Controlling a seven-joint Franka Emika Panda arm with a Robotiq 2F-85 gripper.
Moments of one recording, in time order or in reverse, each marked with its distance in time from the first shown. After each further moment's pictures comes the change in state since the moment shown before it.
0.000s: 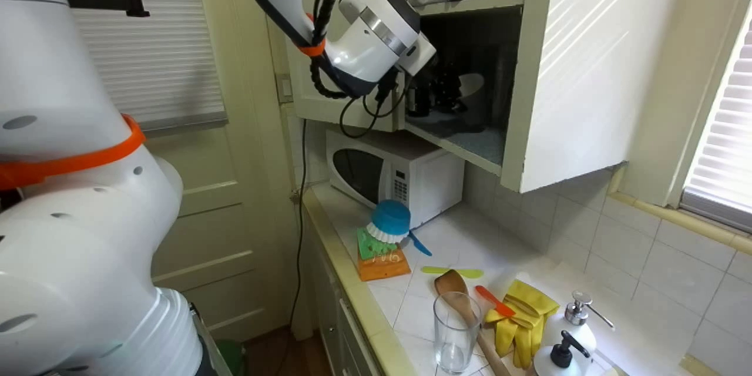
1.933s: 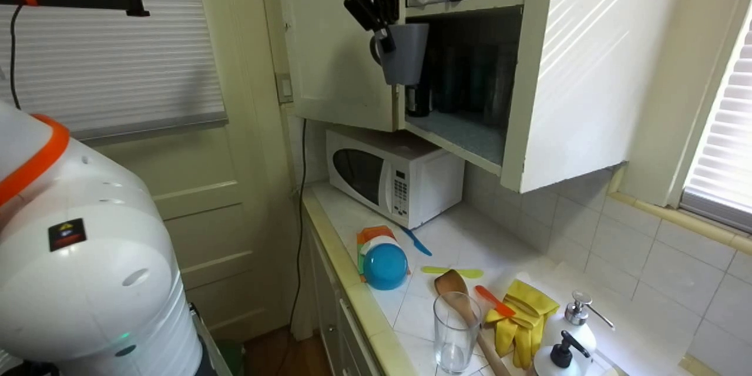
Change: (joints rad) arm 0.479 -0.471 -0.369 0.108 0.751 -0.996 -0.779
